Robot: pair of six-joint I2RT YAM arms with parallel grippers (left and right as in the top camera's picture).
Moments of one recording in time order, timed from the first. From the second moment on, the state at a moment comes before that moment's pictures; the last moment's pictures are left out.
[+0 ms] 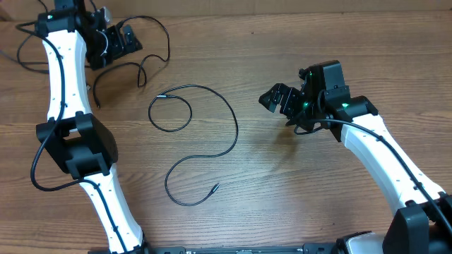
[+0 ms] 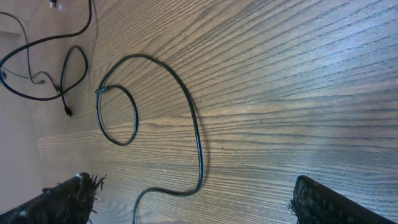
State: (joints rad) left arm 0.20 2.35 2.38 -1.23 0.40 -0.13; right arm 0.25 1.55 1.12 -0.56 -0.40 0.67
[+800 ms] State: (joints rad) left arm -0.17 2.31 2.54 -1.51 0.18 -0.21; right arm 0.25 1.55 1.12 -0.56 -0.41 0.67
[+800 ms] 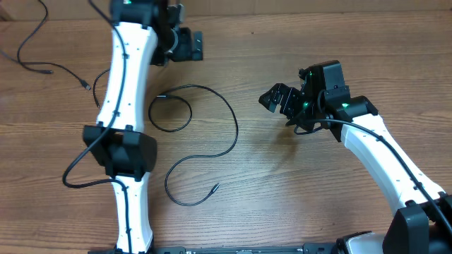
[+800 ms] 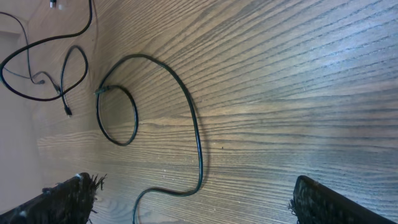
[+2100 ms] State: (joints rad) left arm -0.29 2.29 1.79 -1.11 0.01 -0.32; right arm 0.25 1.55 1.12 -0.56 -0.41 0.67
